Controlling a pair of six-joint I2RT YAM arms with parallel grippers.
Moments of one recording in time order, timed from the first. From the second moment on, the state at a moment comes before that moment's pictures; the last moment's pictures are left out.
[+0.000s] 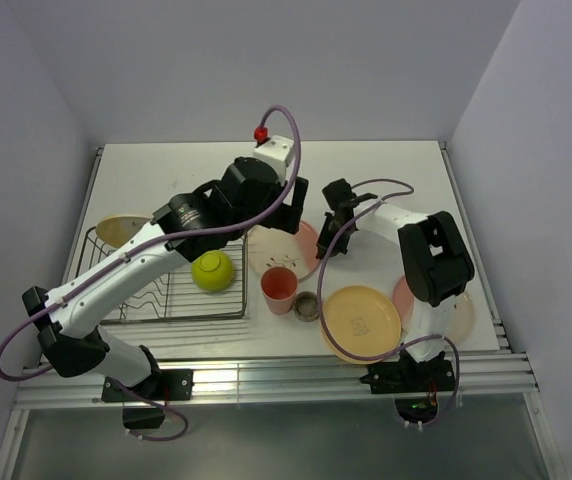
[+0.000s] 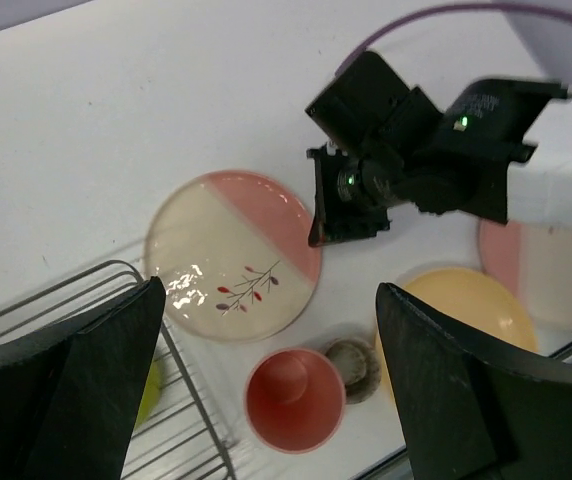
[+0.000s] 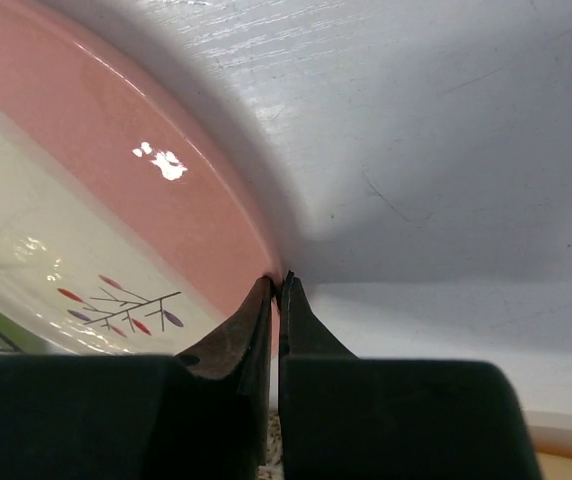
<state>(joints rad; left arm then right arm) -0.99 1.47 1.74 -0.77 -0.42 -0.38 0.40 1.88 1.20 -0.59 -0.09 0.78</state>
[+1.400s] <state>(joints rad) -1.05 1.96 1.68 -0.58 0.02 0.22 0.06 1.85 1.31 -0.92 -0.42 0.70</state>
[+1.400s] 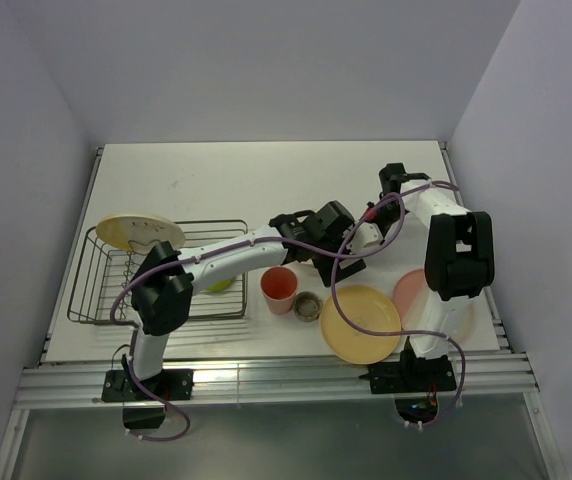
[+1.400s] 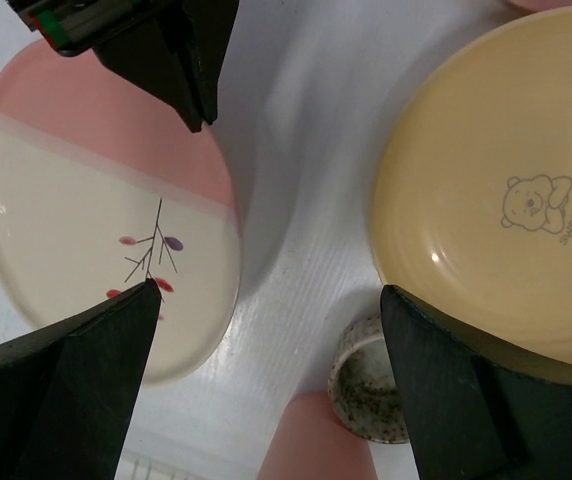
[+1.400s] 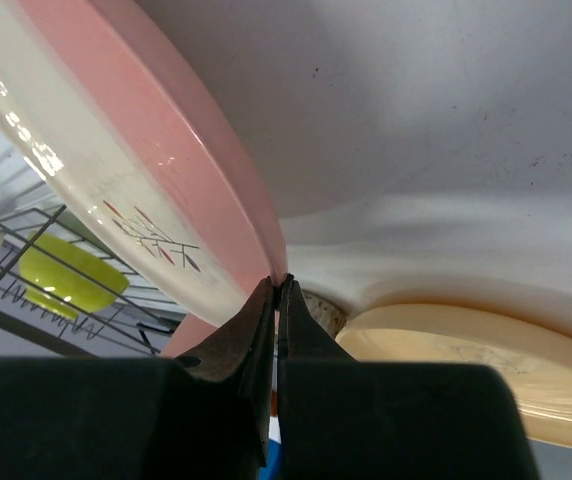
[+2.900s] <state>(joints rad) -1.13 2.20 1.74 -0.43 -0.66 0.35 -0.02 1.73 1.25 -0.81 -0.68 0.76</state>
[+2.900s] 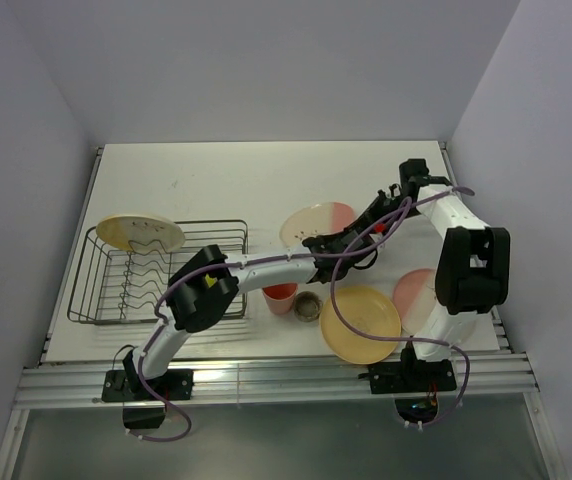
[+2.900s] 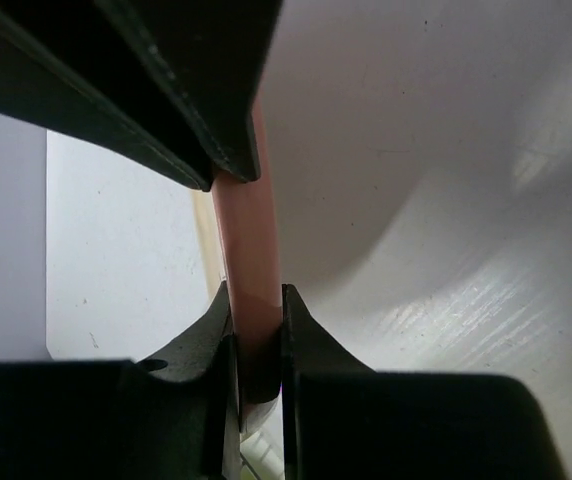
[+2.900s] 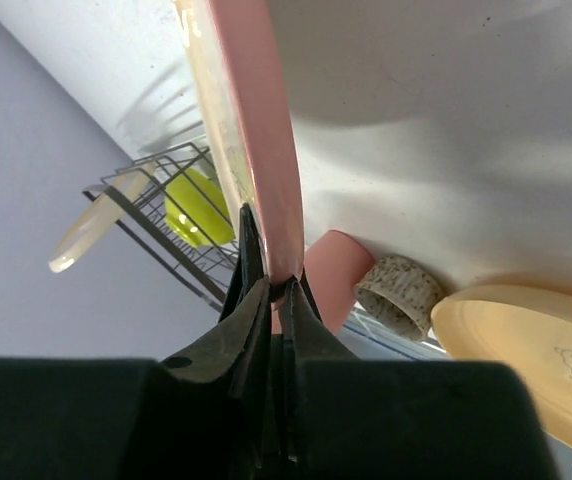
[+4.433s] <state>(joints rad) -0.66 1.41 1.97 -0.72 -0.32 -0.58 -0.10 1.42 1.15 -0.74 -0.66 0.81</state>
